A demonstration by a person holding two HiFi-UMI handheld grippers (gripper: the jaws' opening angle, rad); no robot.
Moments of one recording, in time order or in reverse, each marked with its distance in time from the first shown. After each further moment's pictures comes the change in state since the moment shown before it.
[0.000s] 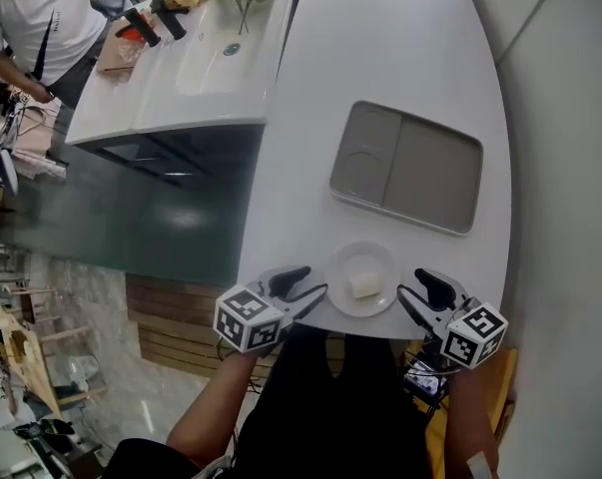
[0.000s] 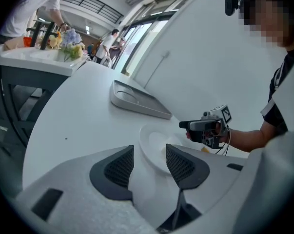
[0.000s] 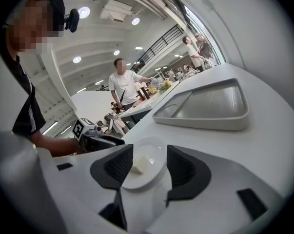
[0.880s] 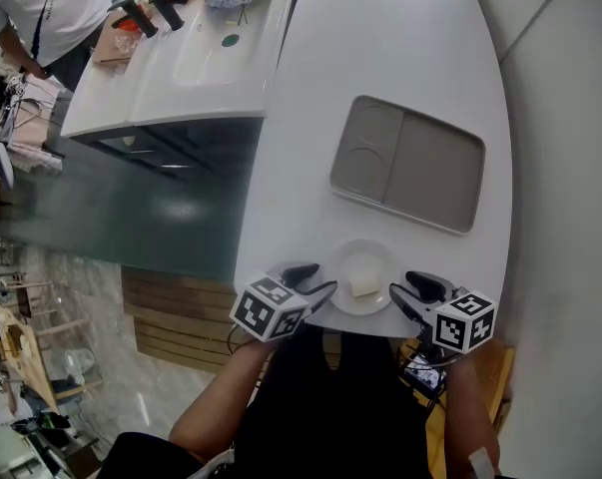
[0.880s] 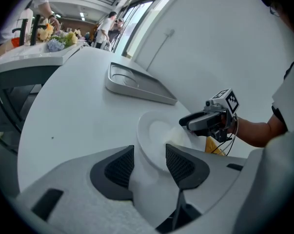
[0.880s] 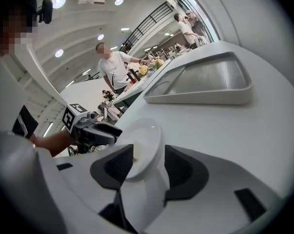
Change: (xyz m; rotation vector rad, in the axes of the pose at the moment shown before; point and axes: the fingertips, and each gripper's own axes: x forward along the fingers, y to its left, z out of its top) left arm 0.027 0.000 -0.012 -0.010 0.216 0.041; right arm 0.020 -0.014 -0.034 0.115 0.230 -0.053
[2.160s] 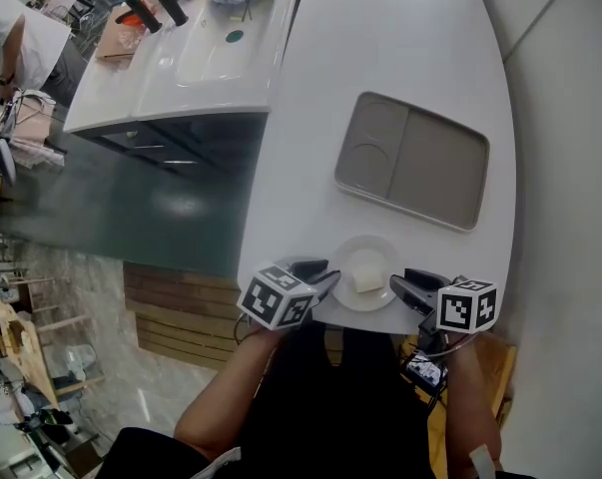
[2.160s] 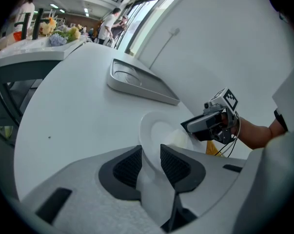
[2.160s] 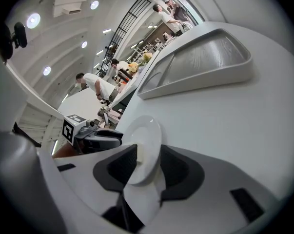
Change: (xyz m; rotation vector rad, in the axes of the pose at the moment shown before) left arm 0.004 0.003 0.003 -0.043 0.022 -0.004; right arm 0.013 0.004 -0.003 0.210 0.064 0.050
